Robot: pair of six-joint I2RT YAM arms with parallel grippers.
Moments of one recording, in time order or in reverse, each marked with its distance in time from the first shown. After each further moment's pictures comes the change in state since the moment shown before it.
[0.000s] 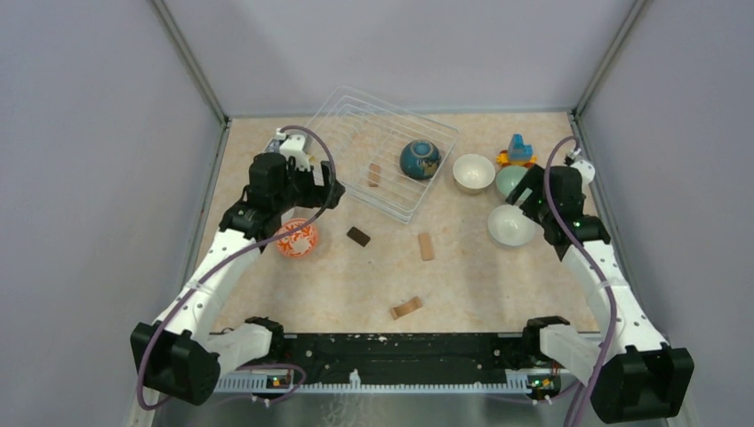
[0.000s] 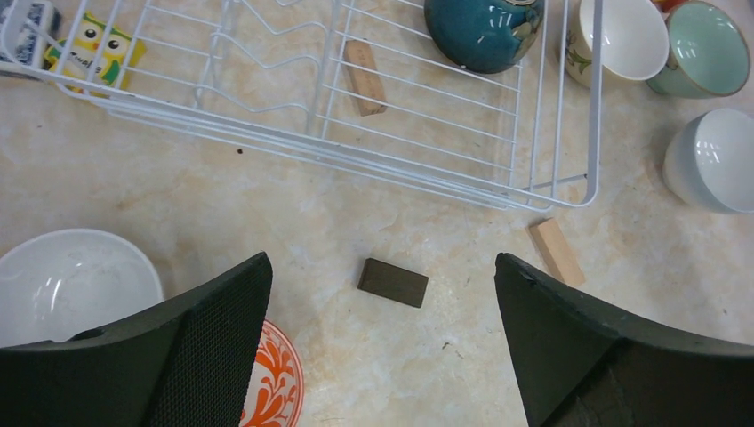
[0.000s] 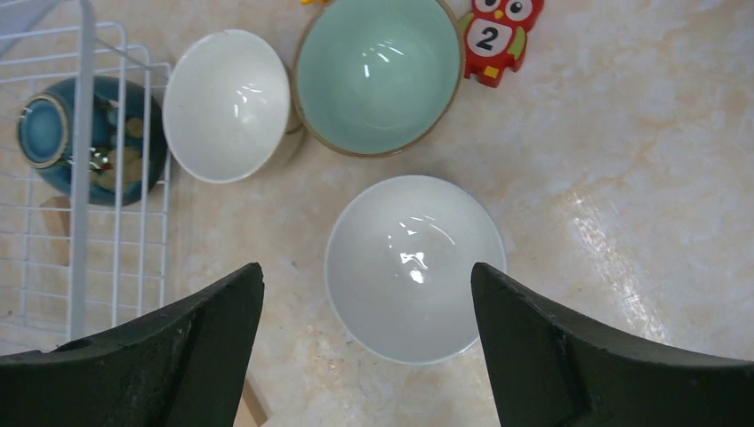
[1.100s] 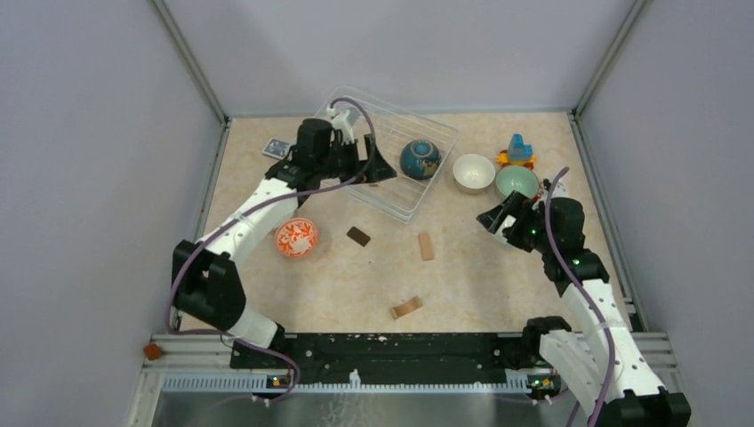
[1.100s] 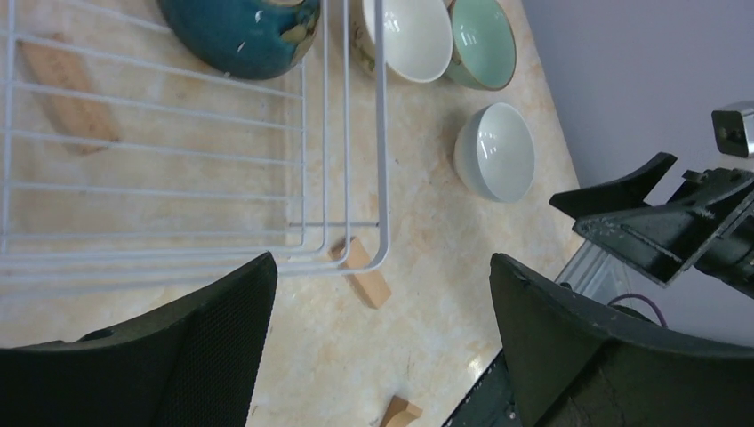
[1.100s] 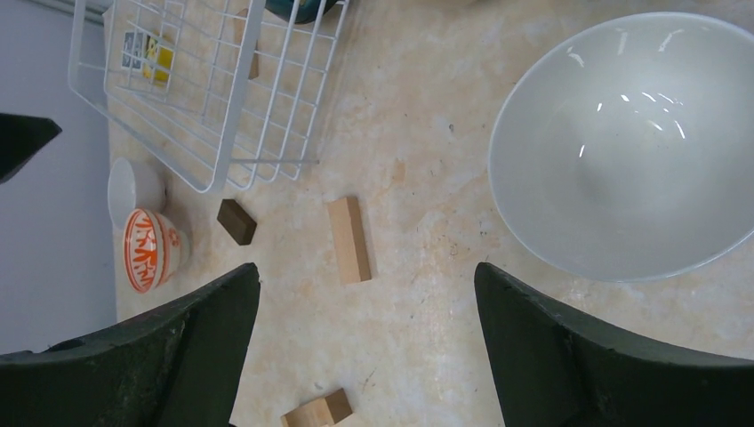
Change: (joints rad) left arm -0.096 0.396 0.267 0.062 0.354 -0.315; right arm -0.001 -0.245 -0.215 0.091 -0.524 0.053
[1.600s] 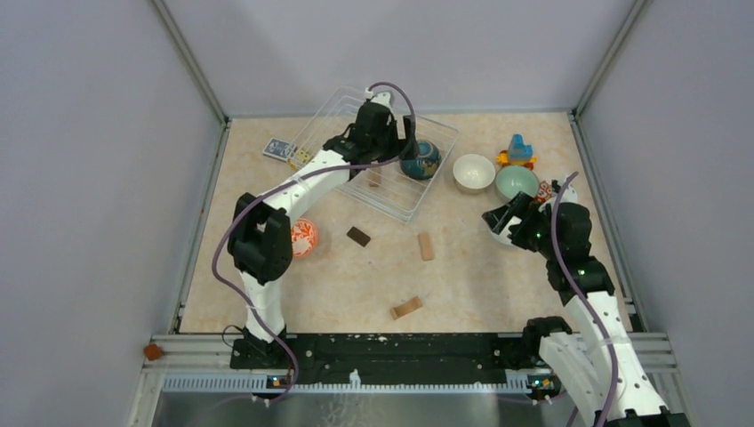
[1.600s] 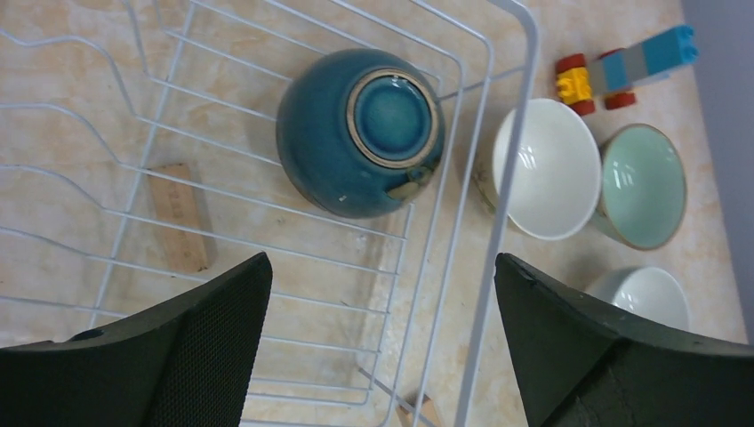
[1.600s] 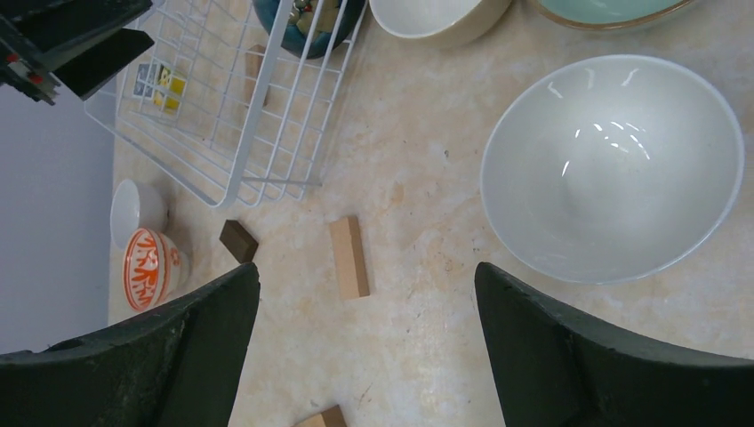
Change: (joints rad) left arm -0.179 0.426 0.446 -0.051 -0.495 0.017; right arm 0.000 -0.080 0.000 -0.016 0.042 -0.010
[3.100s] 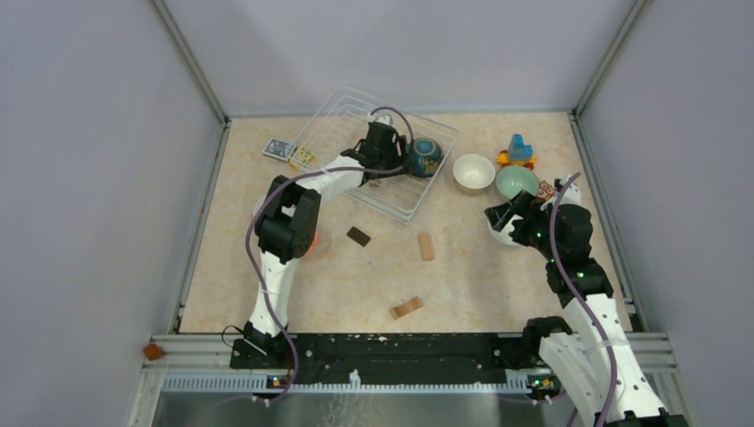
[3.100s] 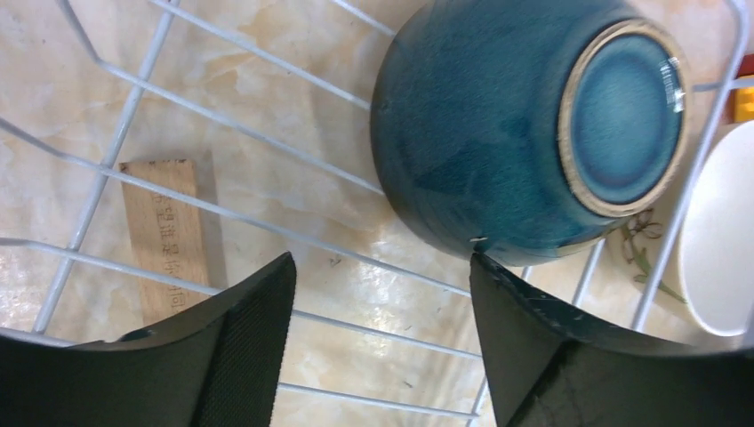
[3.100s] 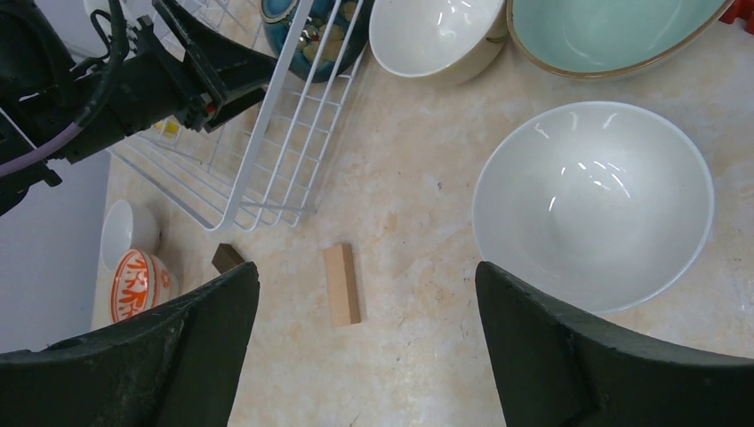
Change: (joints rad) left arm 0.032 0.295 0.021 0.117 -0.039 -0.078; right arm 0.000 -0.026 -0.026 0.081 0.044 -0.026
